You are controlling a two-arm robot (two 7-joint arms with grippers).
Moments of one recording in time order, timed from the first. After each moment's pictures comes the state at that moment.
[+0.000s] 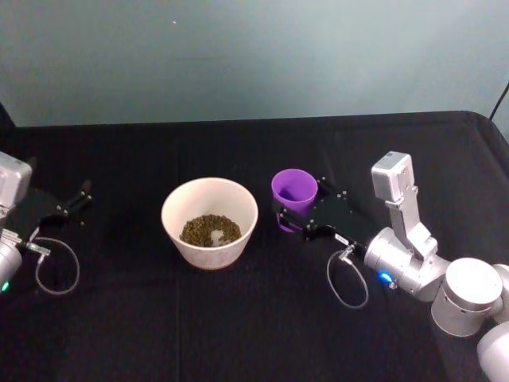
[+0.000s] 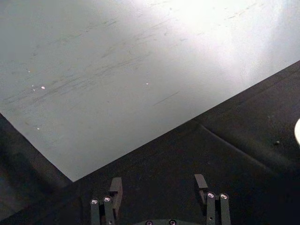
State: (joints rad) left arm -0.20 0.60 0.45 -1.41 -0.25 -0.12 0.03; right arm 0.25 0.34 -0.34 -1.21 0.28 -0.23 0.50
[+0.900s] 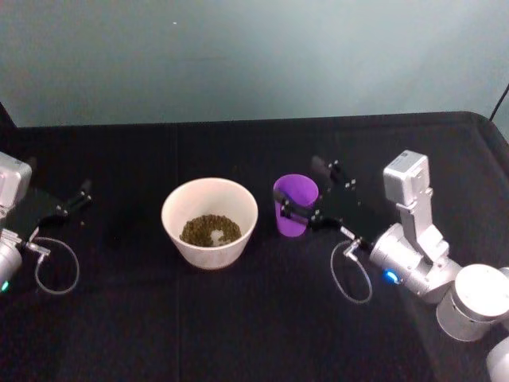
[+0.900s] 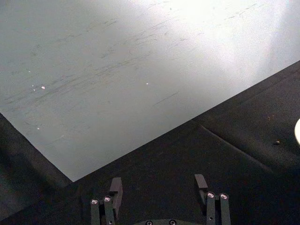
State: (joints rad) left arm -0.20 0.60 0.45 -1.41 -0.25 -0.12 0.03; right arm 0.17 0.35 -0.31 -1.34 0.24 -0.28 0.43
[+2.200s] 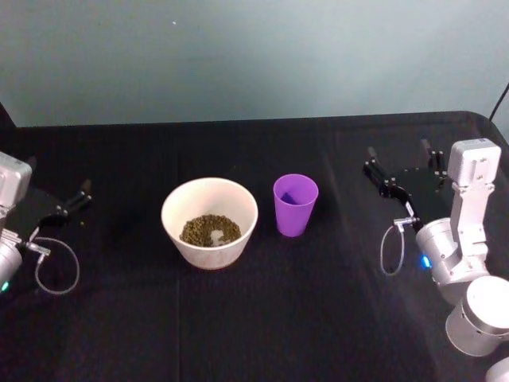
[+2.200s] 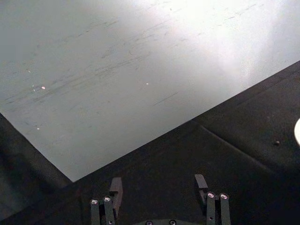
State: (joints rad) left arm -0.20 0.60 0.45 -1.41 -0.25 -0.12 0.03; right arm 0.07 0.19 -0.07 -1.41 0.10 -0.20 0.01
